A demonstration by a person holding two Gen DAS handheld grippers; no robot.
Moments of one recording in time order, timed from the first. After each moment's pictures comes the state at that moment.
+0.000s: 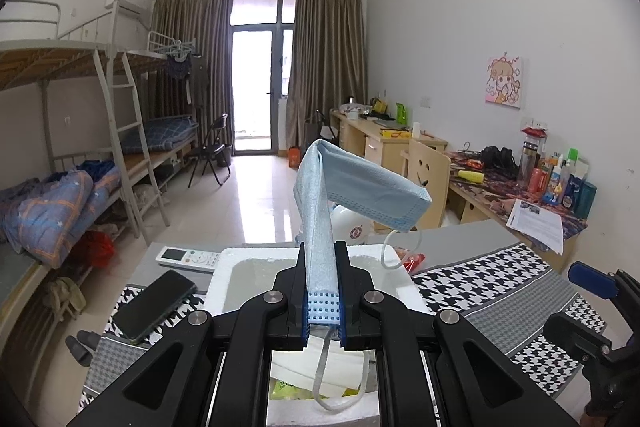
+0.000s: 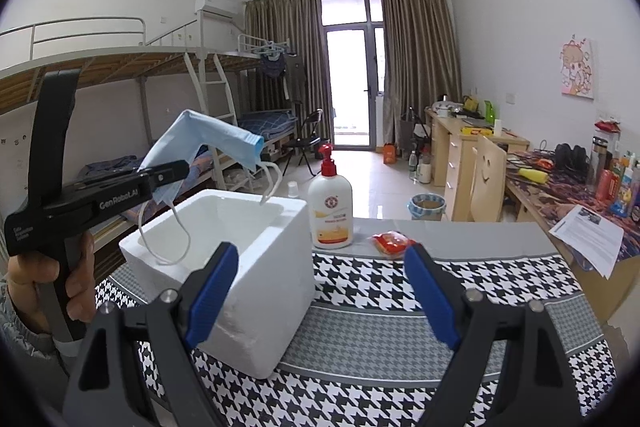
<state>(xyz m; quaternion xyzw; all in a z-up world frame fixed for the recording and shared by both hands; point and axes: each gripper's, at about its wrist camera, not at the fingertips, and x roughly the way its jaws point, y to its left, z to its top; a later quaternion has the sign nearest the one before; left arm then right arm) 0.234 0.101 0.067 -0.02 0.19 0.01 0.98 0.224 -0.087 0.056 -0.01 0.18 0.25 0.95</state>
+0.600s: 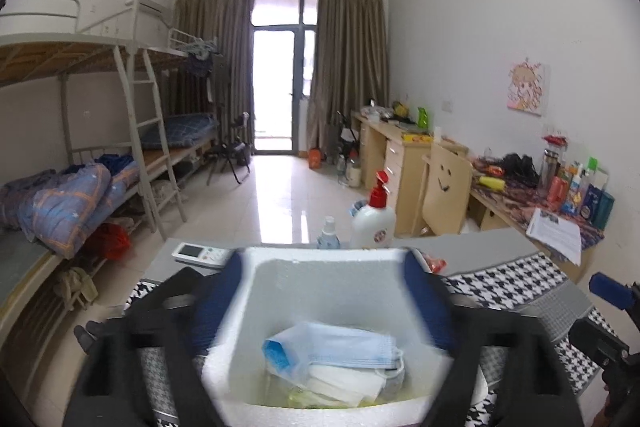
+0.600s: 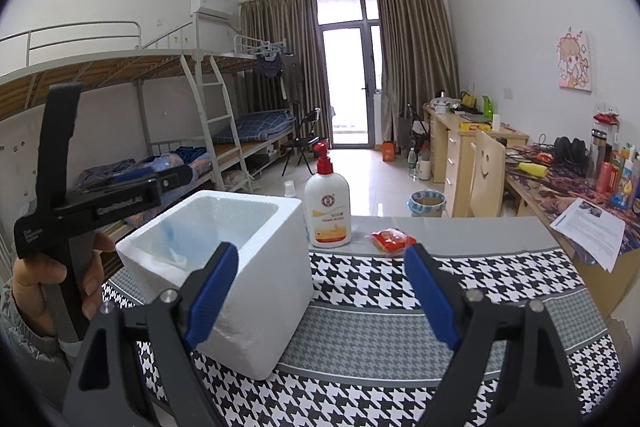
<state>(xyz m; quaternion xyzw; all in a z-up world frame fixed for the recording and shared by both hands) 0.238 0.109 0.066 -0.03 0.18 0.06 0.98 0.226 -0.095 0.053 0.00 0.18 0.25 0.95</state>
